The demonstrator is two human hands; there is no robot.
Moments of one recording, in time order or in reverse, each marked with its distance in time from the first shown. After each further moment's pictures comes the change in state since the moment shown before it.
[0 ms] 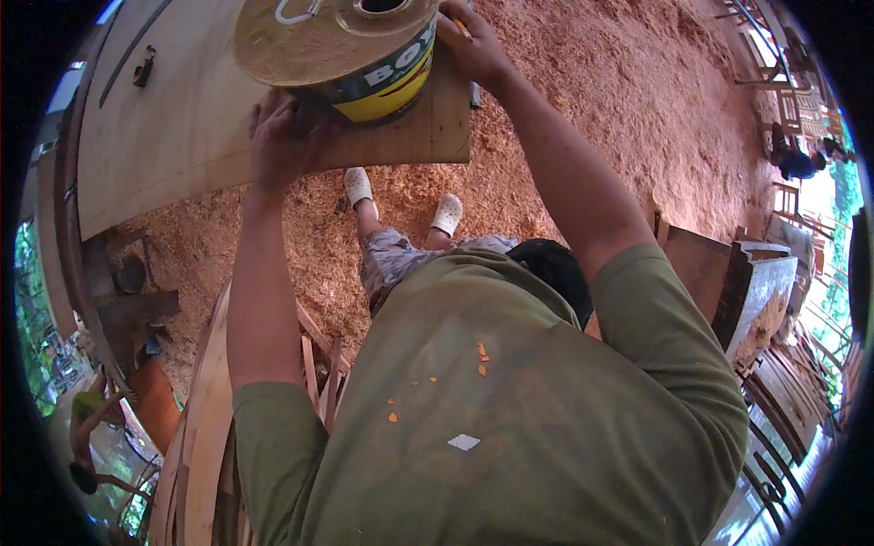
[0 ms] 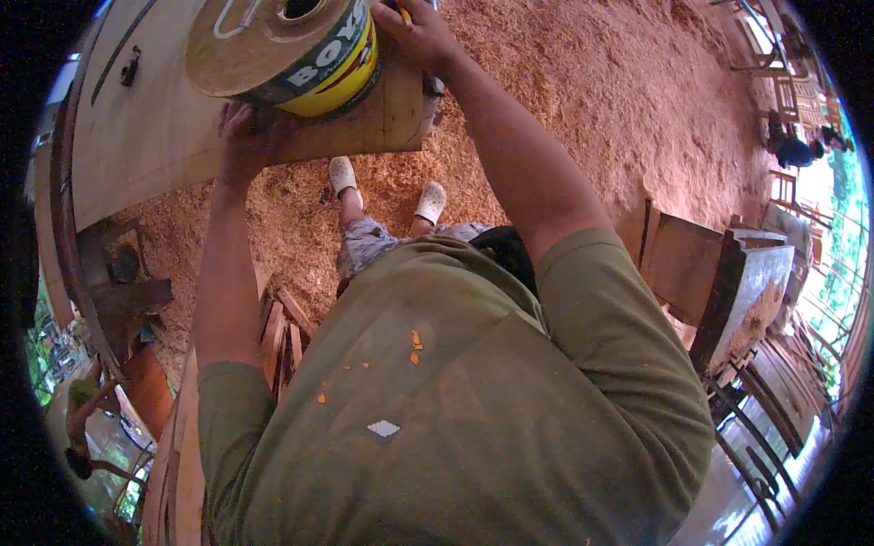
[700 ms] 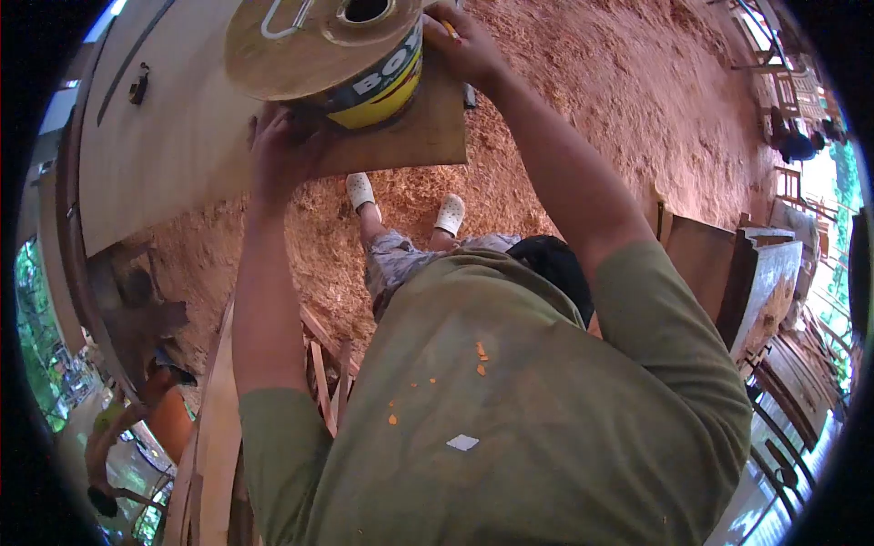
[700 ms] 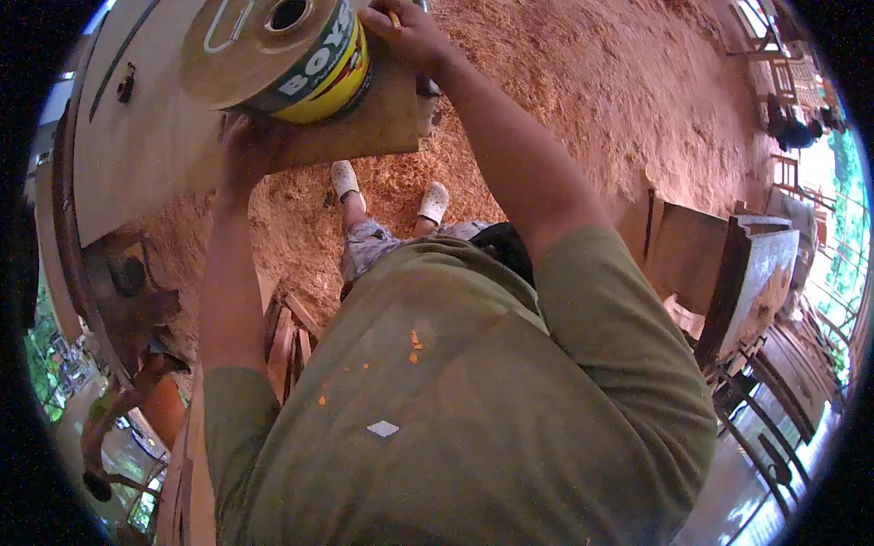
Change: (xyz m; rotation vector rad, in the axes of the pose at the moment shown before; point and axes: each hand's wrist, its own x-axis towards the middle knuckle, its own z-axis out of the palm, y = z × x) left_hand 0.000 0.000 0.008 -0.077 0.028 0.023; right_hand -0.005 -0.014 -0.004 -0.109 0.015 0.037
